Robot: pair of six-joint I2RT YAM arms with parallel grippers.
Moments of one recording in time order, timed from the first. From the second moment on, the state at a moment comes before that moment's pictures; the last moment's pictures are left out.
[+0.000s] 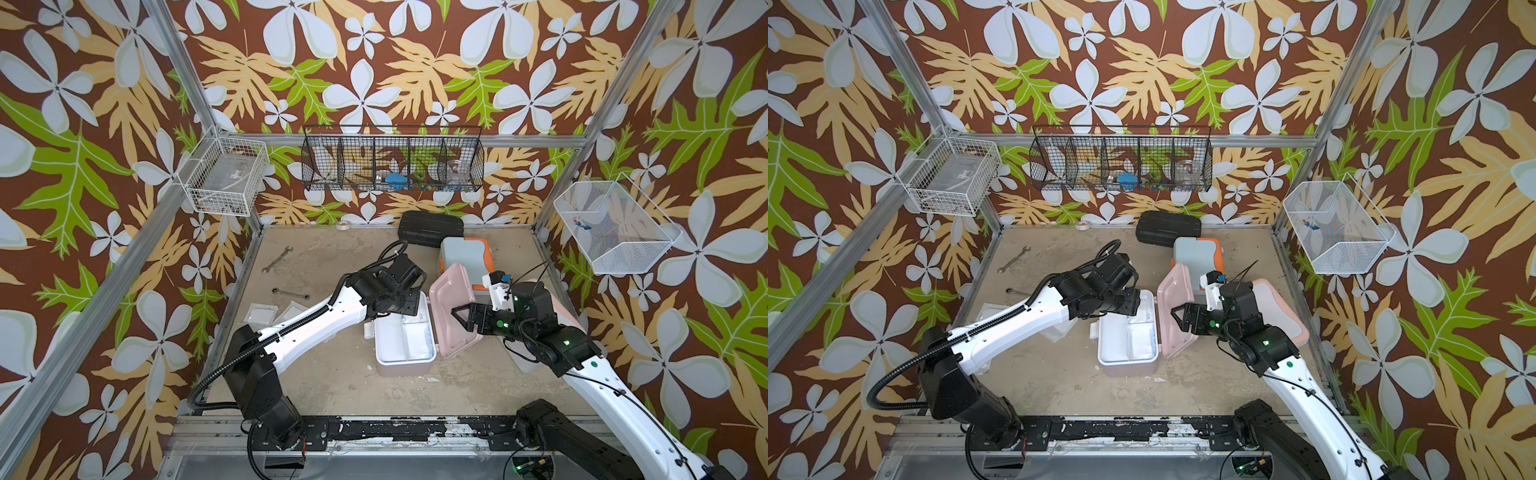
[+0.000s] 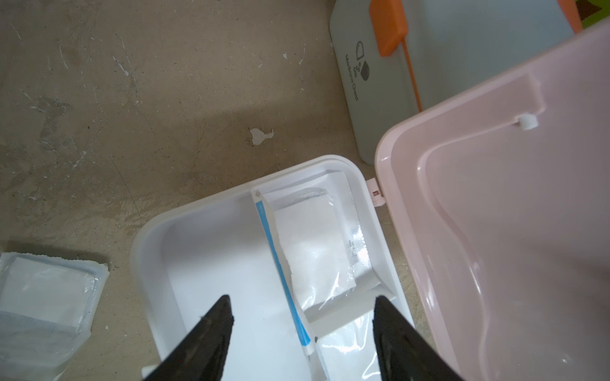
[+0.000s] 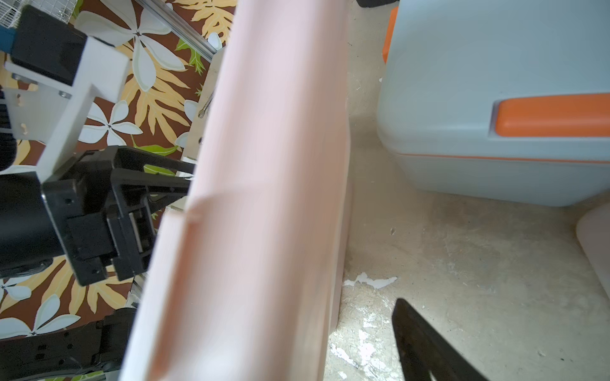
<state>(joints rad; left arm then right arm) -0.87 1.63 1.47 -0.84 -0.16 -0.59 0.39 0.85 0.83 -0.61 -0.33 0.52</state>
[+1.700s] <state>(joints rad) -0.87 1.57 1.60 -0.87 -0.19 -0.58 0.39 0.83 0.82 -0.62 -0.33 0.52</state>
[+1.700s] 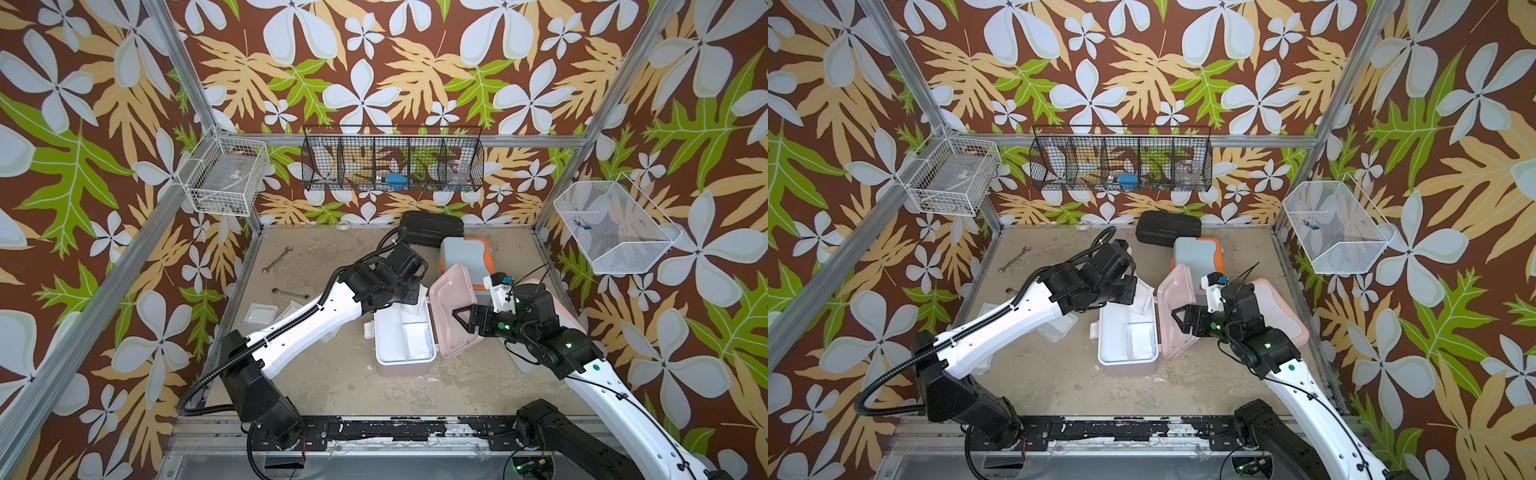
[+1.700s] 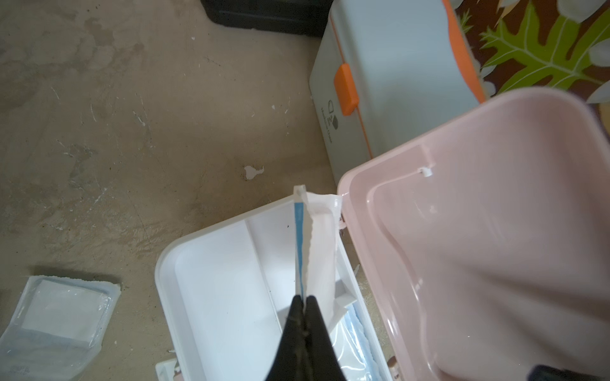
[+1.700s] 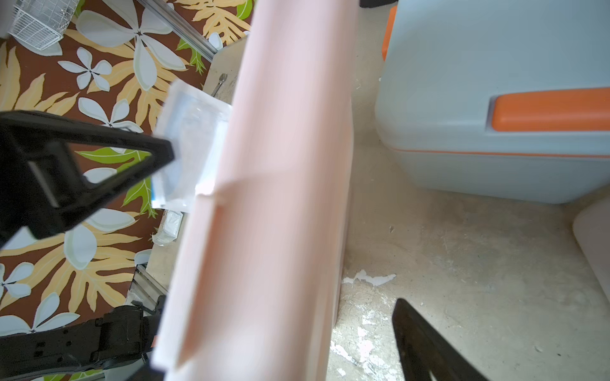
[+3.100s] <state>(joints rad) 0.12 1.71 1.01 -0.05 0.05 -1.09 0.39 0.82 0.81 -0.62 -0.38 0.51</state>
